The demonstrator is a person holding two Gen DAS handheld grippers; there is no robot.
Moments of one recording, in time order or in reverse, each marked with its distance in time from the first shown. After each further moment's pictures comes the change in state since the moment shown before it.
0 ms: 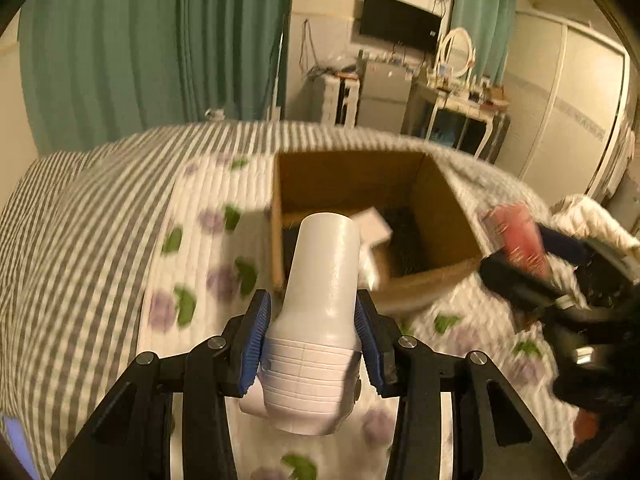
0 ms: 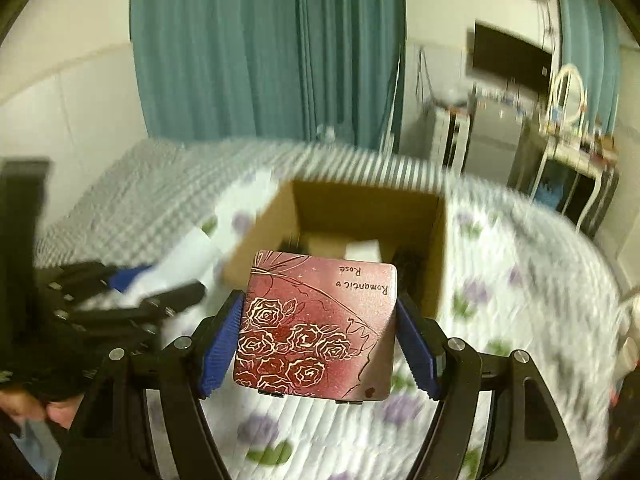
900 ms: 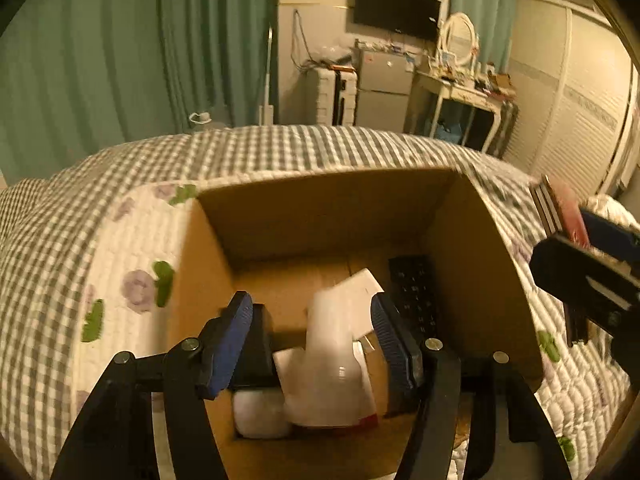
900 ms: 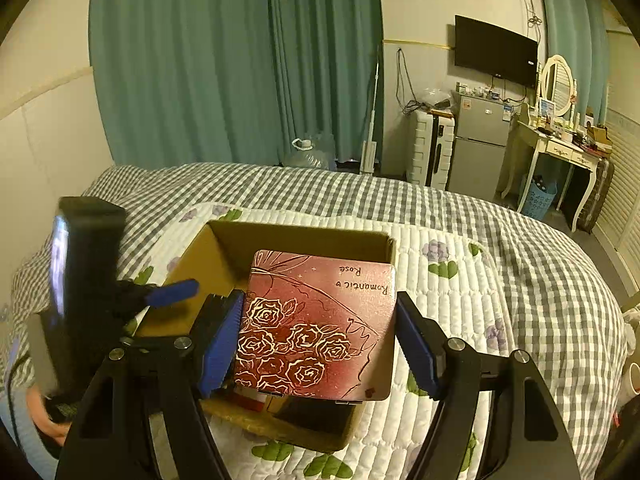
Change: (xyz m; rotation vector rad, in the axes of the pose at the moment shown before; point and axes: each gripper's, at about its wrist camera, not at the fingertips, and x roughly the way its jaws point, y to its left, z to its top) left arm 0.125 -0.033 0.060 0.026 0.020 0.033; right arm 0.082 -0.090 0.036 0.070 -0.007 -0.021
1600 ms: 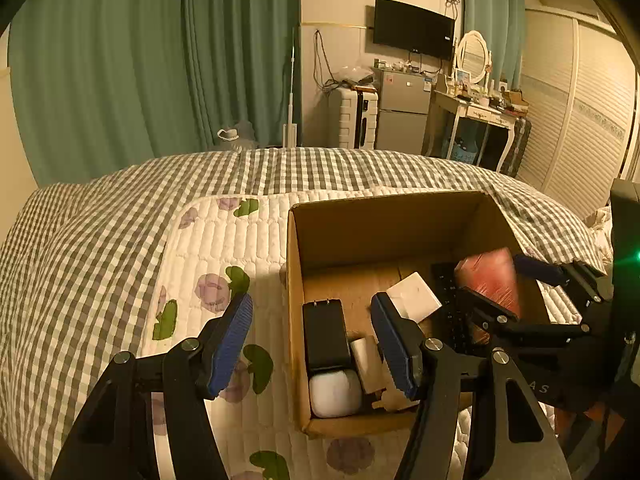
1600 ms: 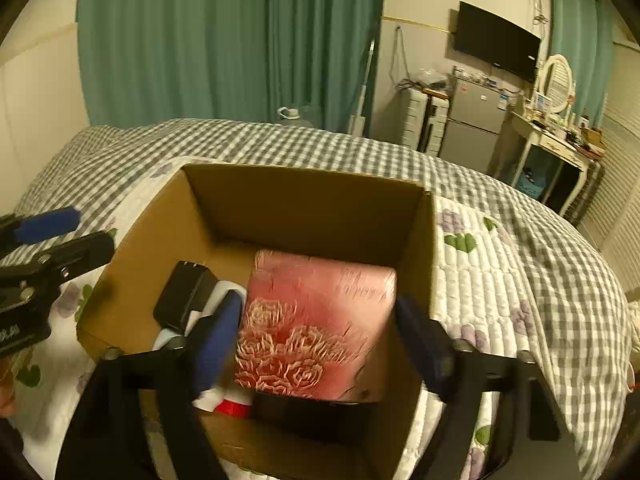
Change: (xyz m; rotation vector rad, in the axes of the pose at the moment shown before) left arm -0.045 0.045 -0.008 -0.004 -0.067 0.056; right arm 0.063 0.026 -0.027 -0.044 0.093 -0.098
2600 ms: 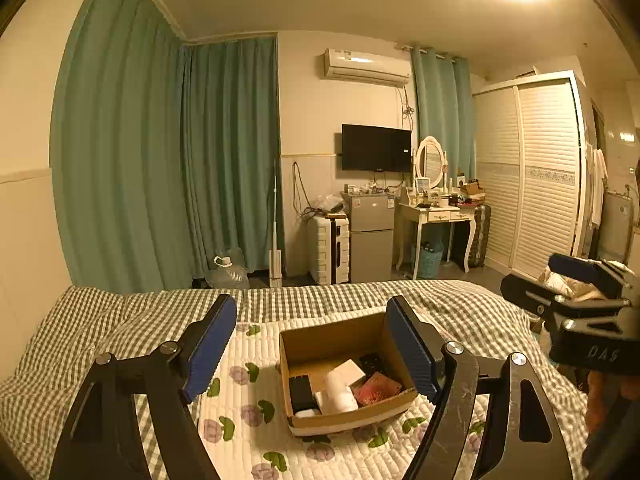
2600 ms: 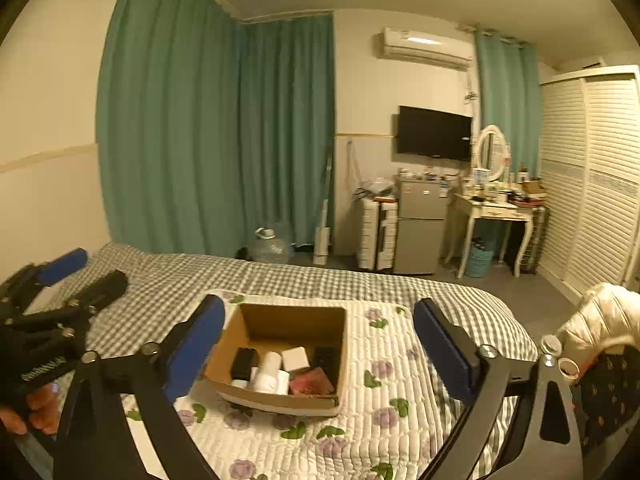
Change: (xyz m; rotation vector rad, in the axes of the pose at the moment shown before) left arm -0.243 -0.019 -0.017 0.062 -0.463 -0.053; right arm -0.308 0.023 -0.015 0.110 -0.411 -0.113
